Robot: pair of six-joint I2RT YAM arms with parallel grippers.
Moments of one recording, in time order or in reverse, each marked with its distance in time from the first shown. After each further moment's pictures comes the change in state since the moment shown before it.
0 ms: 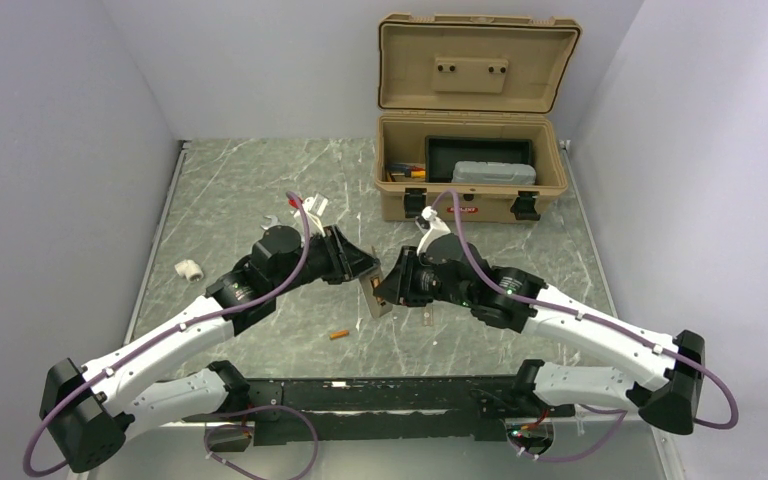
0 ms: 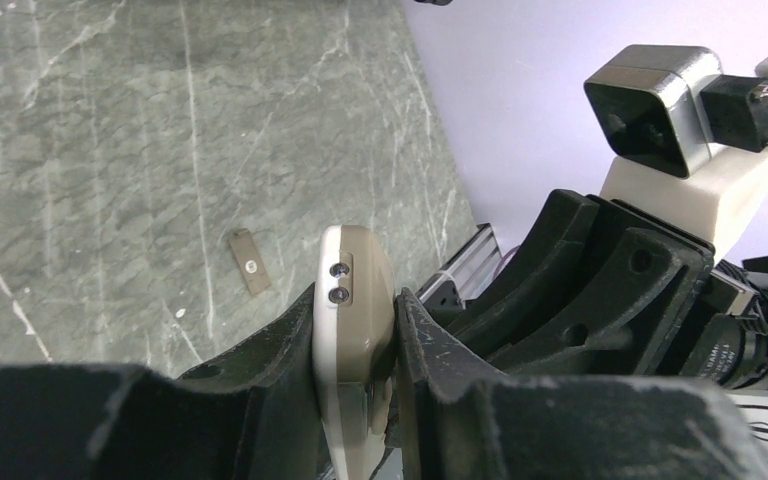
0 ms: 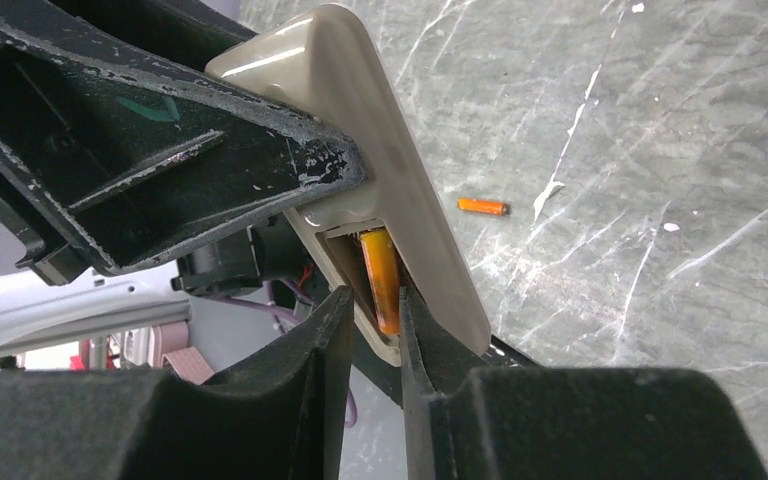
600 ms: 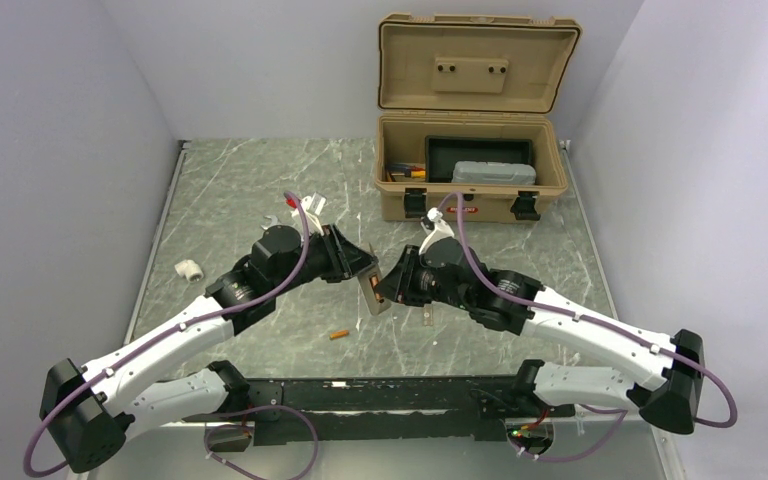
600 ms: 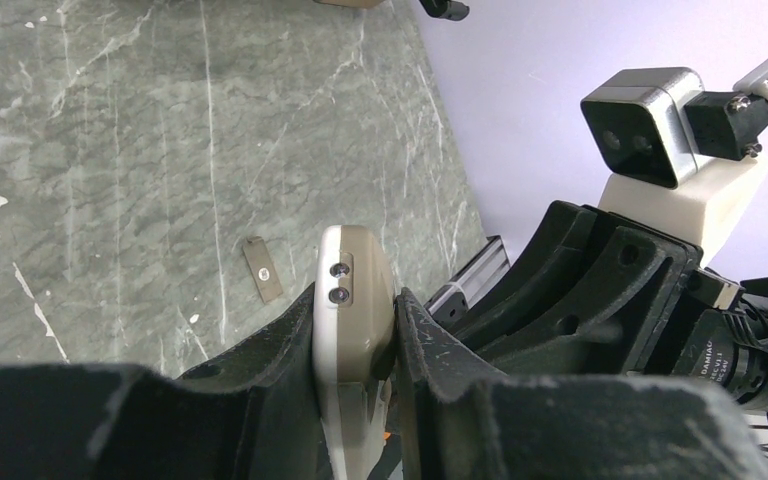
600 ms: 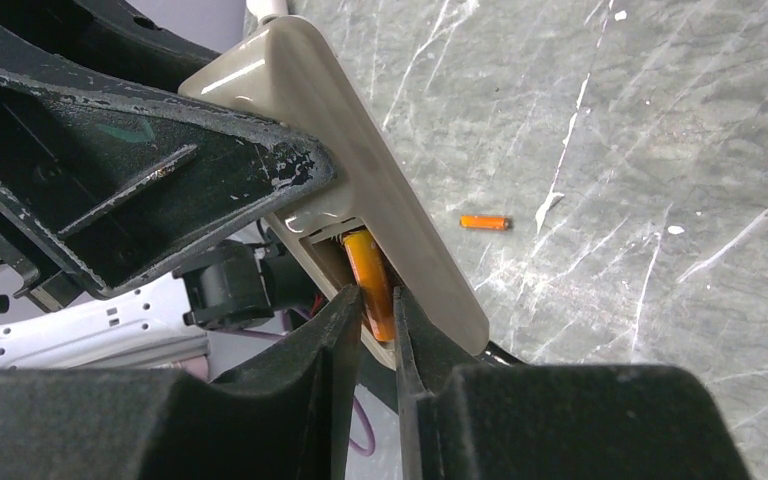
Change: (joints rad) left arm 0.003 -0.001 0.000 -0.011 -0.033 0.004; right arm 0.010 0.000 -0.032 0.037 0.069 0.085
